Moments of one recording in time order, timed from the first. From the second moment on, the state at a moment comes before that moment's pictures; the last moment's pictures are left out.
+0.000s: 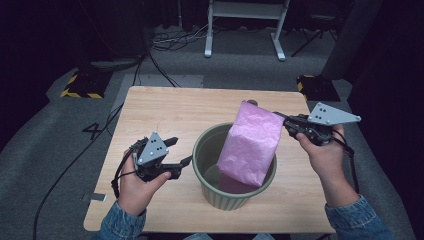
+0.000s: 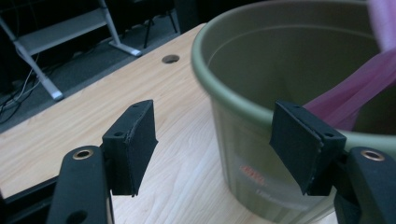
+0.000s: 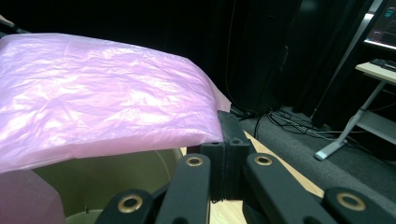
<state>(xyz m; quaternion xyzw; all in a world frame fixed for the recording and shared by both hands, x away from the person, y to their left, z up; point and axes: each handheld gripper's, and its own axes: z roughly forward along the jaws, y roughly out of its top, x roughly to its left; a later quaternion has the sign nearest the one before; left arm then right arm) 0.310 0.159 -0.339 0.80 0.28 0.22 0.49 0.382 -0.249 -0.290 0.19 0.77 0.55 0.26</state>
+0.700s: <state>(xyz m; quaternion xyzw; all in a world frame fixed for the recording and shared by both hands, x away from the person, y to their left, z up) 0.301 0.108 -0.321 0.81 0.21 0.19 0.51 0.383 -0.245 -0.289 0.20 0.77 0.54 0.27</state>
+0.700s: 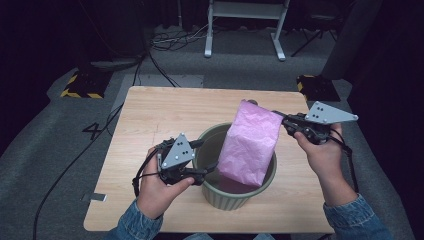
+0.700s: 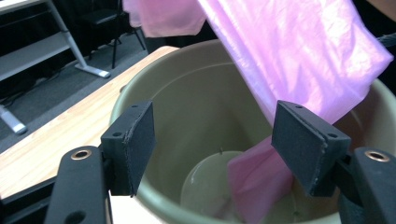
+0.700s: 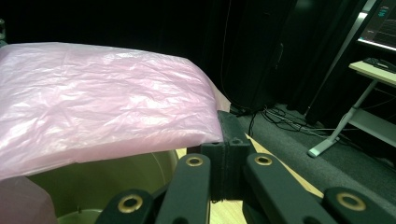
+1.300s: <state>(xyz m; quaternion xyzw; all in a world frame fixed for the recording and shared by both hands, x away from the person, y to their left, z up) 0.303 0.085 -0.319 0.81 0.18 0.17 0.53 0.380 -0.231 -0.284 0.19 0.77 0.55 0.28</state>
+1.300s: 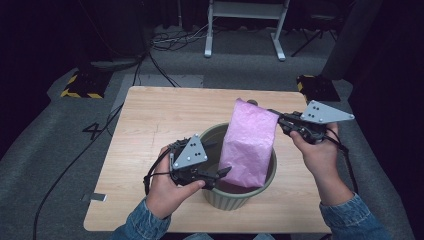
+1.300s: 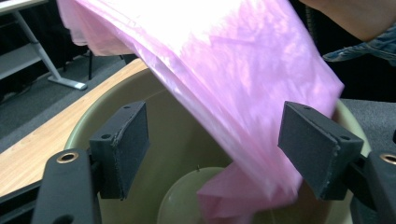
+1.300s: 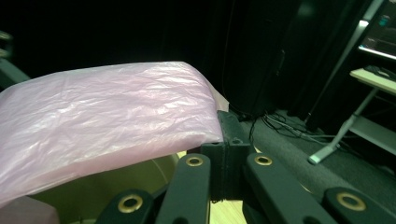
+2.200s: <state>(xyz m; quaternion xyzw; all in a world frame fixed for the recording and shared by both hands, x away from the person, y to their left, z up) 0.307 0.085 -0.323 0.83 0.20 0.18 0.48 0.340 -0.208 -0.283 0.11 0.77 0.59 0.22</state>
